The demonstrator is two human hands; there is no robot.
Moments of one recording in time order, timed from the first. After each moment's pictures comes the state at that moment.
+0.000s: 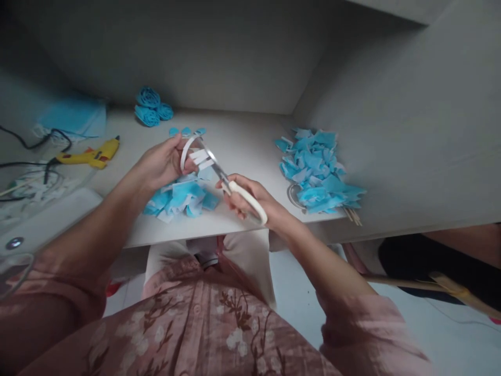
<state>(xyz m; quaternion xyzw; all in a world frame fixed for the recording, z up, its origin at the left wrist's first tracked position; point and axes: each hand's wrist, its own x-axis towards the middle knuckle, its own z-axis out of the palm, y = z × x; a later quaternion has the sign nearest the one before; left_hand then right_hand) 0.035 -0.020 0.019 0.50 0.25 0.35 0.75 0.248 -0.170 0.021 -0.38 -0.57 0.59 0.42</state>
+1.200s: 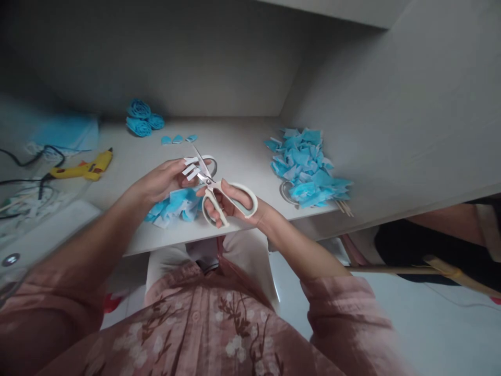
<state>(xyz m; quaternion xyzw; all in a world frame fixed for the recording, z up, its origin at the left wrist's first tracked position) 0.042 -0.044 0.015 0.54 0.19 0.30 0.76 0.242 -0.150 -0.006 -0.27 -0.46 0.75 0.39</state>
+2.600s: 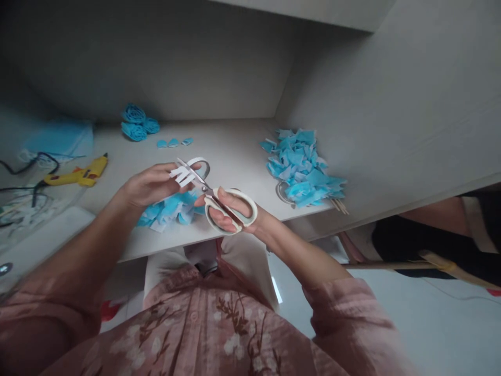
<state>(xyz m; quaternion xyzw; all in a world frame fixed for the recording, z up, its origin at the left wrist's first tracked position) 0.027 -0.033 0.015 0.60 0.09 0.26 0.75 0.237 -0.169 0.002 -0.24 -0.44 0.76 0.42</state>
